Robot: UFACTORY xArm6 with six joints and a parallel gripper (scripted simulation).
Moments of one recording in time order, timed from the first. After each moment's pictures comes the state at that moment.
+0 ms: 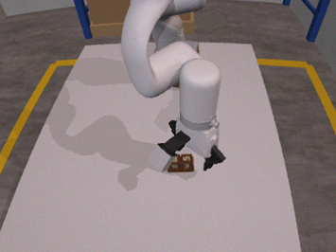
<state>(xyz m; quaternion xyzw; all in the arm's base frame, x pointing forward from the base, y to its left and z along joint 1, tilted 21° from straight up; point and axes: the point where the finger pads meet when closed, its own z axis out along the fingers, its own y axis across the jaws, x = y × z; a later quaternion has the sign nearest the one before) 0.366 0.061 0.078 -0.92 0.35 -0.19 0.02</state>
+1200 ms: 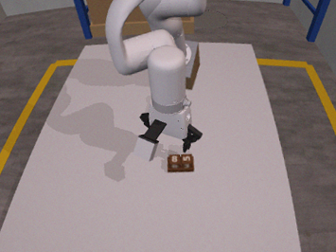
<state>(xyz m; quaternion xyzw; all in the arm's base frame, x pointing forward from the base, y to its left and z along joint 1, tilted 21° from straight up) 0.323 -0.004 0.067 -0.96 0.19 -0.19 -0.02</state>
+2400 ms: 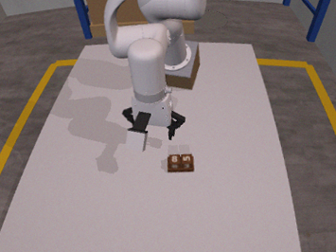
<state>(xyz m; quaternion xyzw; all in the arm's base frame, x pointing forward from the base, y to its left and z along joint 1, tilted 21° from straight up) 0.292 -0.050 0.060 -0.98 0.08 -0.19 -0.04</state>
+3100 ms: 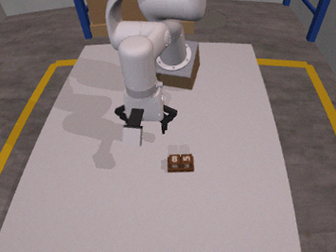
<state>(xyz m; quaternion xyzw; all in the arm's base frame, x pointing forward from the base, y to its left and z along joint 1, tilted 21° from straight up) 0.277 -0.072 0.057 -0.98 0.02 -0.18 -0.05</state>
